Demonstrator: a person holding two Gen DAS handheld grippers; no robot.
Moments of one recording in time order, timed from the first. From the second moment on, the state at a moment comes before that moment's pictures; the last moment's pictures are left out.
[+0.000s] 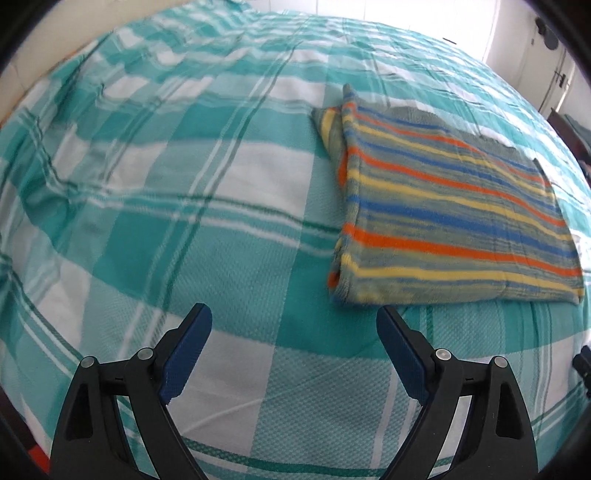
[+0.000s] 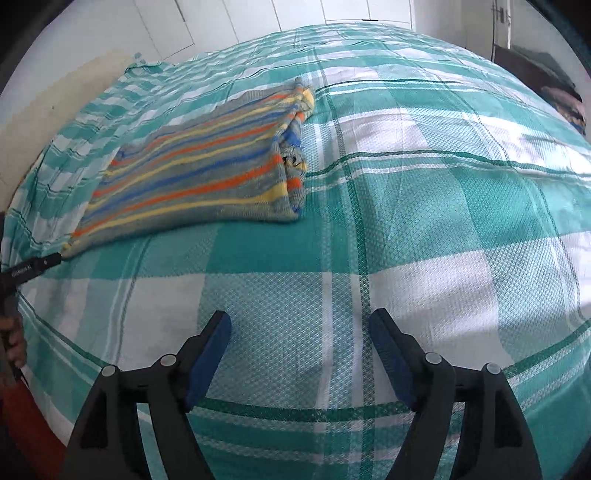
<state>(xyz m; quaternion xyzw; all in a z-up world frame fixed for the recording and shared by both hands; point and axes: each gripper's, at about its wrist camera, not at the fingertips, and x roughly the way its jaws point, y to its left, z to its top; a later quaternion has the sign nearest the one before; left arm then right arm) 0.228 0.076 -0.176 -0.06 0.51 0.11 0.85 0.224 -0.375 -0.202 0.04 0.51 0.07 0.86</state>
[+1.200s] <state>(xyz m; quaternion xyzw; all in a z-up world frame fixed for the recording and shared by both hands) 0.239 0.063 -0.139 -0.24 0.42 -0.05 0.88 0.462 -0.019 -0.167 -0.11 0.55 0.22 0.80</state>
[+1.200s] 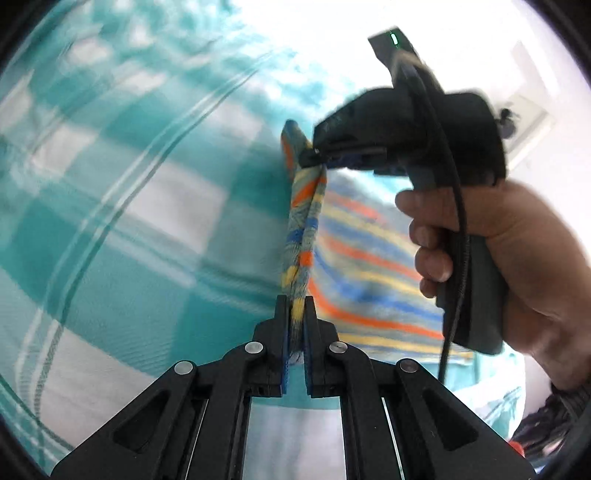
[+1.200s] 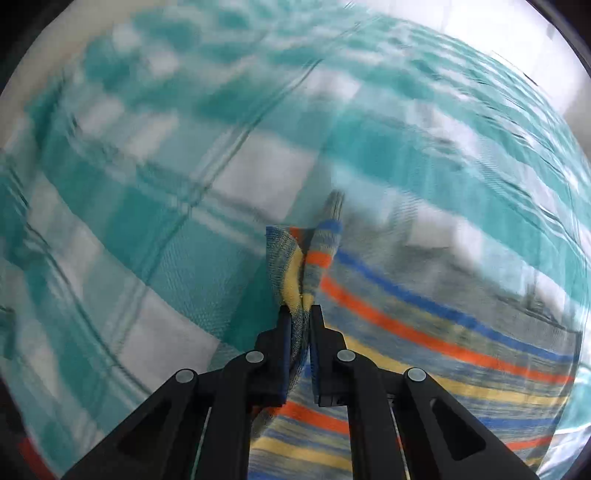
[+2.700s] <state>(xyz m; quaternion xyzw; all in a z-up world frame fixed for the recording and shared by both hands) 0.266 -0.084 -0.130 -0.10 0.46 -0.08 0.88 0.334 -0.410 -0.151 0.10 0.53 0.21 0.81</state>
